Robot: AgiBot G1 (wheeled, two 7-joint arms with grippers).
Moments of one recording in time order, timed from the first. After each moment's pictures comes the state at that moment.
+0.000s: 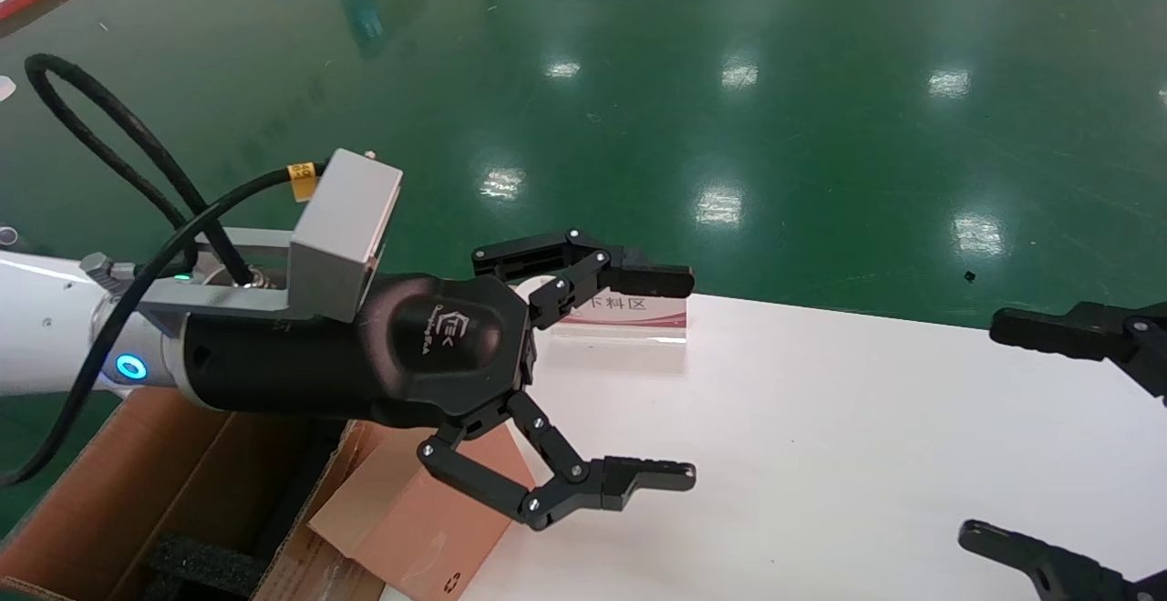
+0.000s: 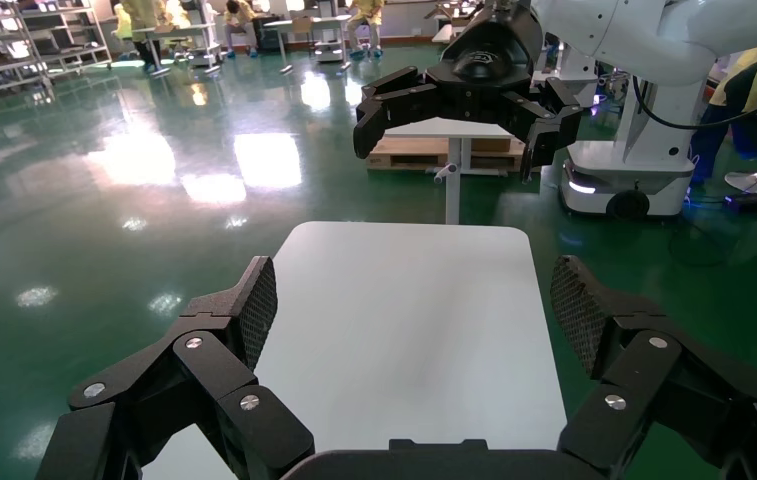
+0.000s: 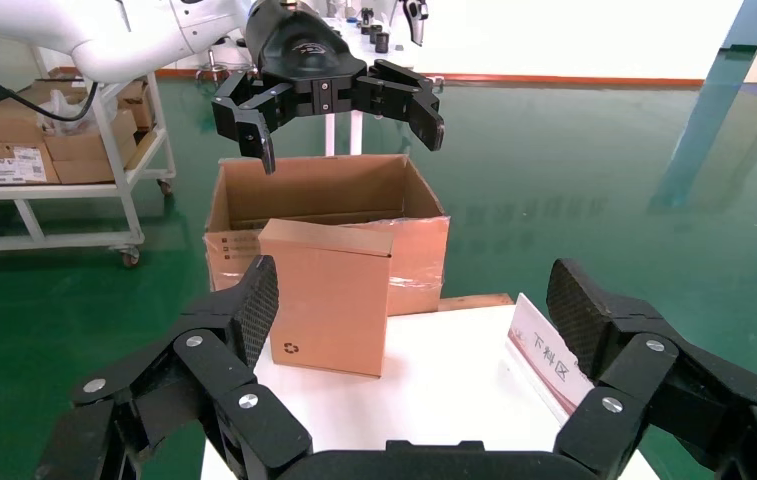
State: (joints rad) left arm -1.07 0.61 0.28 -1.28 0.73 1.50 -0.19; right arm 1.07 -0.61 -0.28 1.28 -0.73 -1.50 0.19
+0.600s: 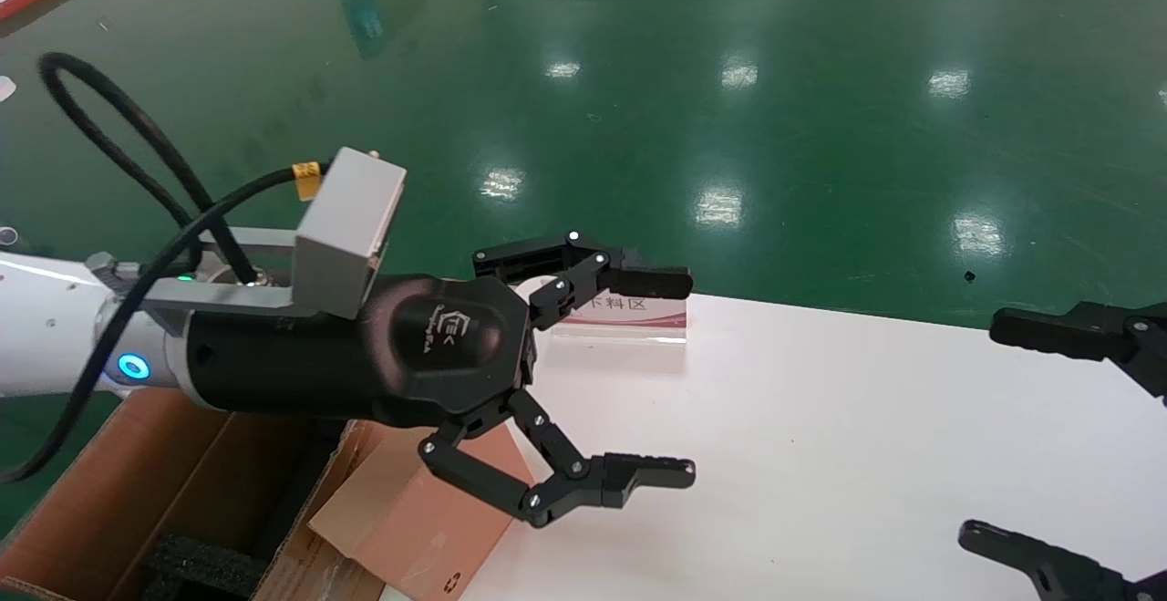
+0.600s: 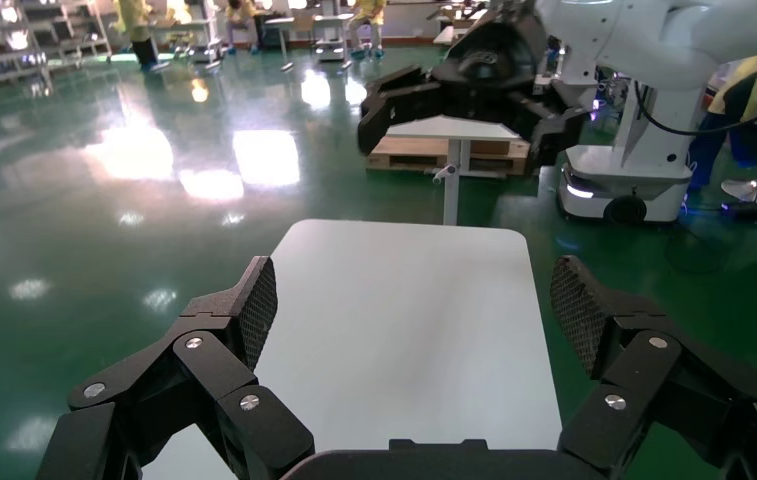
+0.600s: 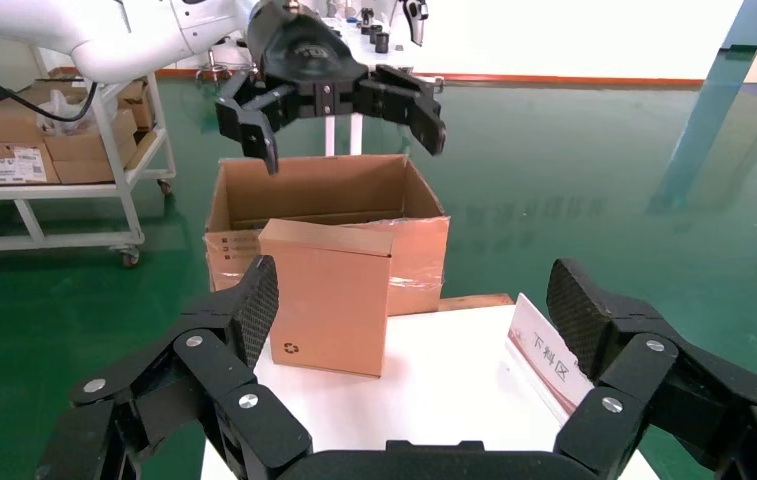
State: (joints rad) left arm -1.08 0.60 0.29 -1.29 0.75 1.49 -0.21; right arm 1.07 -0.61 -0.28 1.28 -0.73 -1.50 0.19
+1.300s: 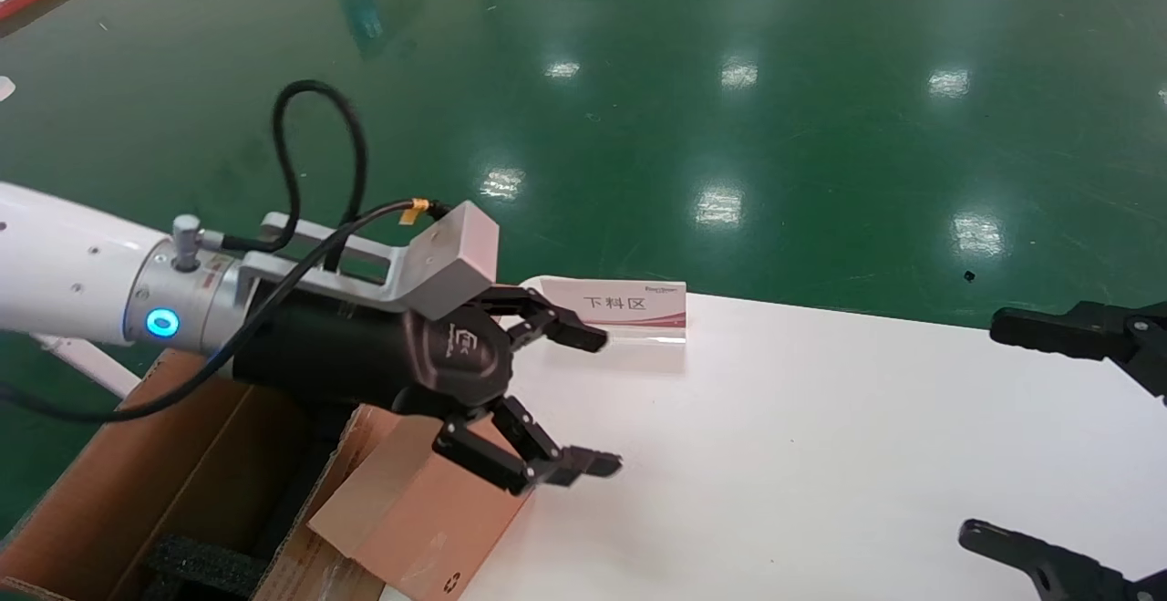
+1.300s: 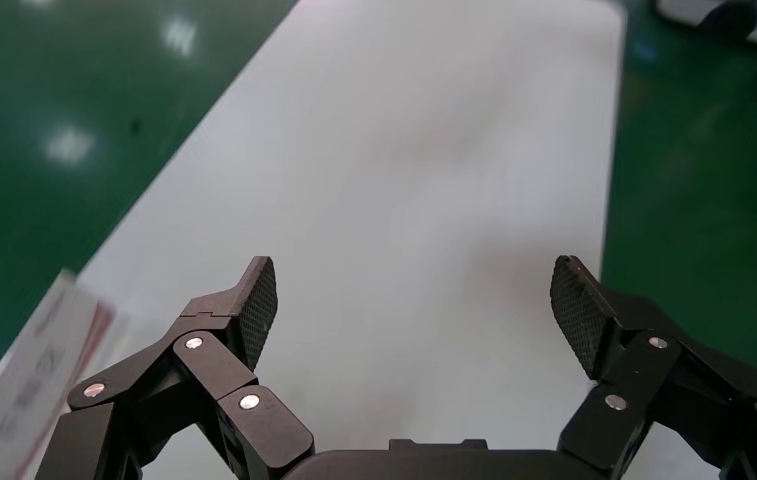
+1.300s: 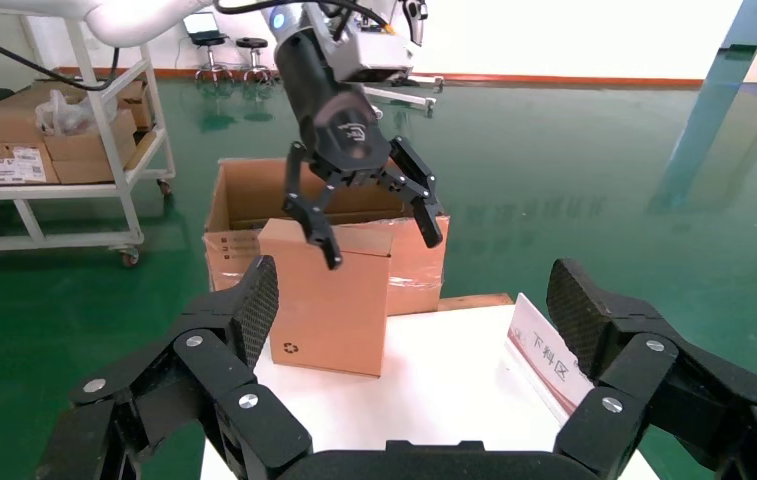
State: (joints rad) left arm -1.34 0.55 0.48 -1.35 1.16 1.51 -0.60; right arm 1.08 -0.61 -0.28 1.28 -0.73 -1.50 0.19
